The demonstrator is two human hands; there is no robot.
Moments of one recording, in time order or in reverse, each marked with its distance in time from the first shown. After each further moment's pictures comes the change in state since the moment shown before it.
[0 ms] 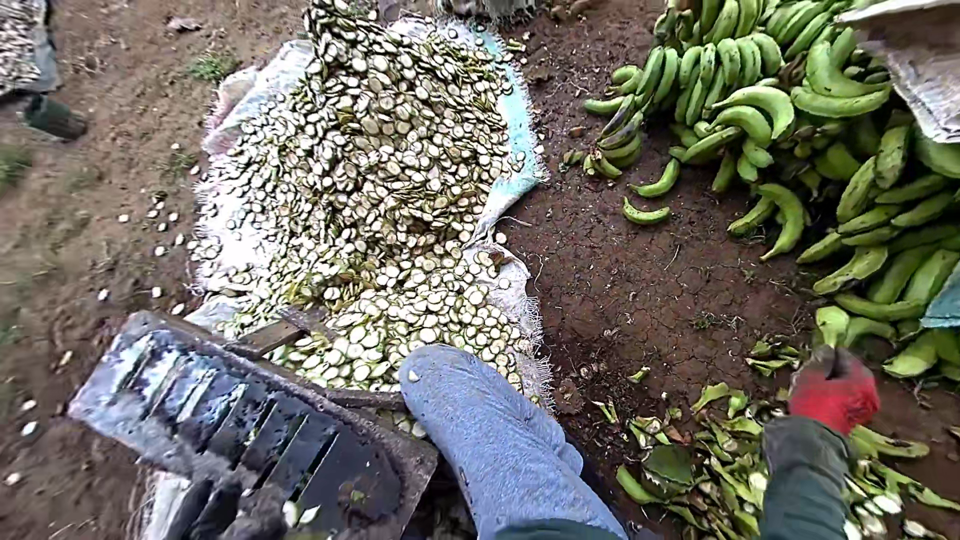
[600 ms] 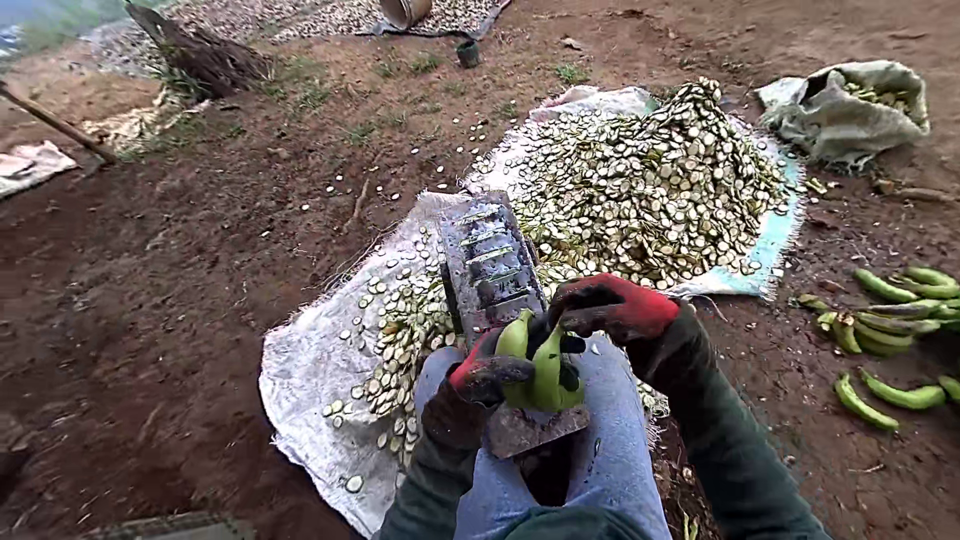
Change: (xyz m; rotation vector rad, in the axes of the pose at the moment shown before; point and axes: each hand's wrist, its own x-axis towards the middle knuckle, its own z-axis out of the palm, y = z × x) left_hand -0.014 0.025 -0.021 -0.096 -0.278 0.016; right_hand -0.401 -0.411 -0.024 0.319 -2.128 -1.591
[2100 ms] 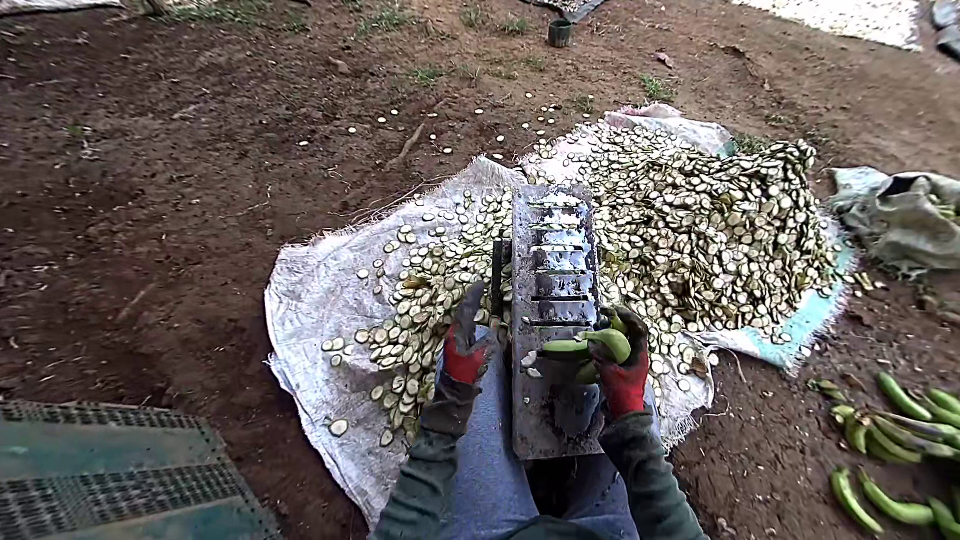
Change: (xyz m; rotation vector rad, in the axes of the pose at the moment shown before) left_hand -0.041 -0.061 -0.141 0.569 0.846 0.366; right_hand 0.046 0.150 0.113 -0.081 1.012 -0.065
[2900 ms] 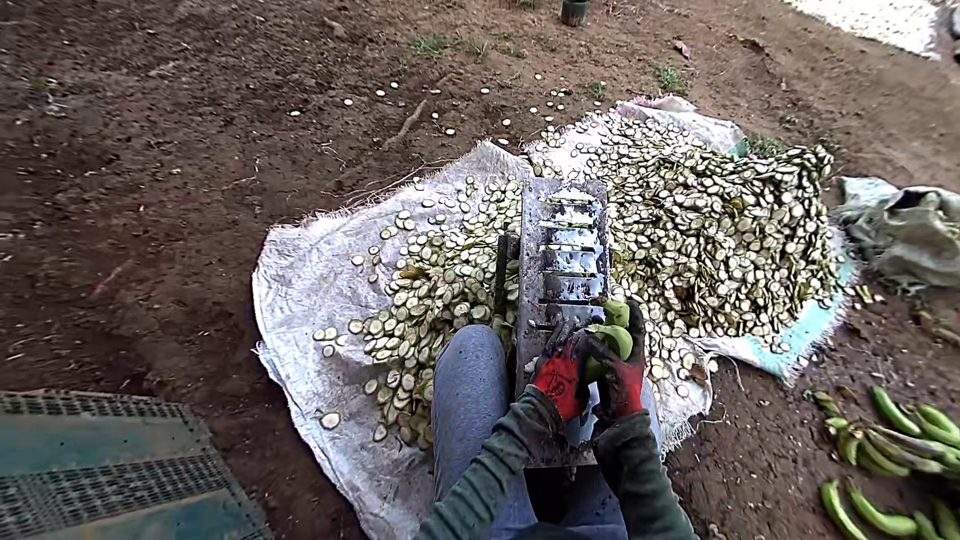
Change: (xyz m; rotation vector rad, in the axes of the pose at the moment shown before) left_hand -0.026 0.038 0.110 0.780 -0.885 -0.235; right_hand 0.013 -0.013 0.026 0.177 0.061 0.351
